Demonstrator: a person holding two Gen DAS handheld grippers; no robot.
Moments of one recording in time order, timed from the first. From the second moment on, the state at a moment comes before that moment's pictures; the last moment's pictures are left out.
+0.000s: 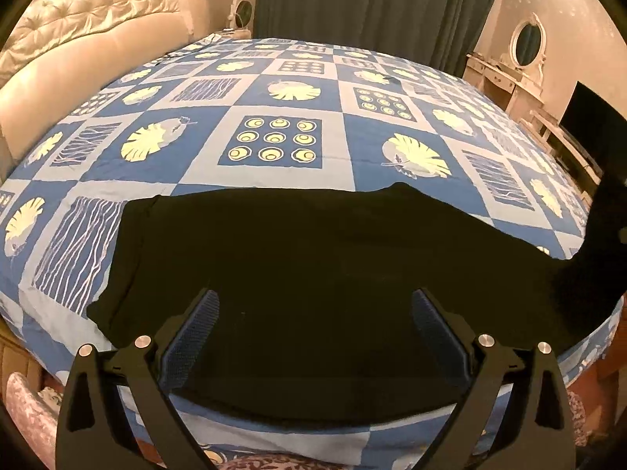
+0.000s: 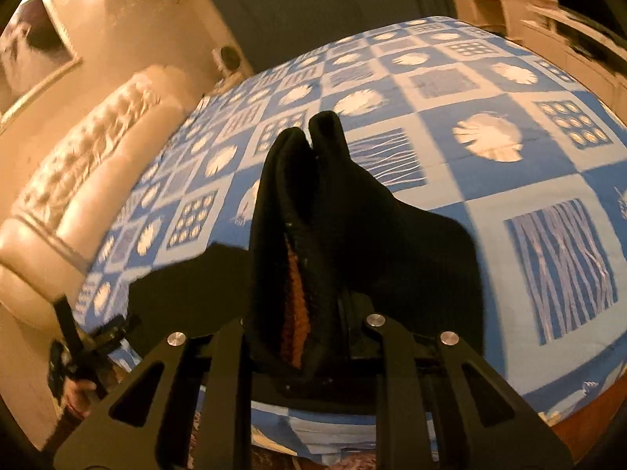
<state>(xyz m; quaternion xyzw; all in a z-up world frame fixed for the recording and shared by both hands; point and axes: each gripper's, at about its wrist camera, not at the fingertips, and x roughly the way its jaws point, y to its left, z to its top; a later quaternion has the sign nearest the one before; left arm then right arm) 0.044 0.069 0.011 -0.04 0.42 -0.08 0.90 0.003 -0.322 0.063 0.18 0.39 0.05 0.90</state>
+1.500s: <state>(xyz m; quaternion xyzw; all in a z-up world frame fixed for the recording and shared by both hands) 0.037 0.050 0.000 -0.07 0.43 -0.12 0.89 -0.007 -0.250 0.013 0.16 0.45 0.16 0.86</state>
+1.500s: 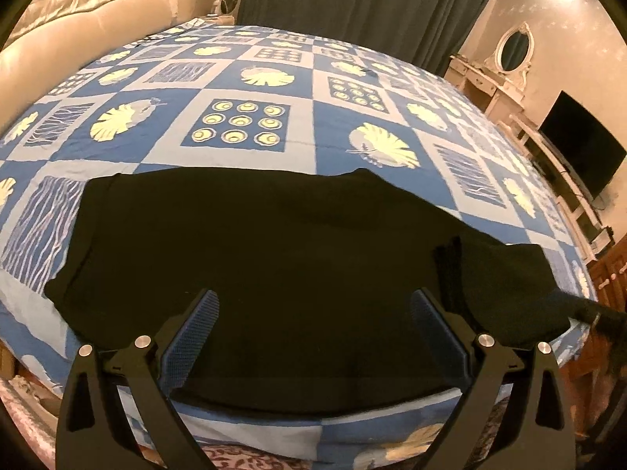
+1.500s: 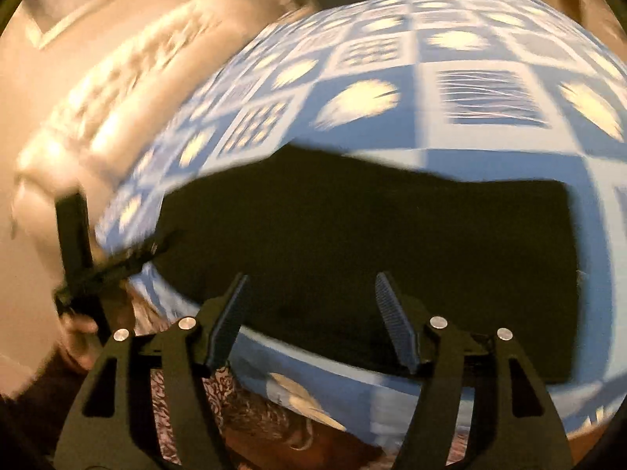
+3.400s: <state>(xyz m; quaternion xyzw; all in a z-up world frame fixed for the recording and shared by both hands) 0.027 0.018 -0.012 -0.04 0.46 -0.14 0.88 0.063 -0.453 -0.099 0.49 0.44 0.15 0.74</state>
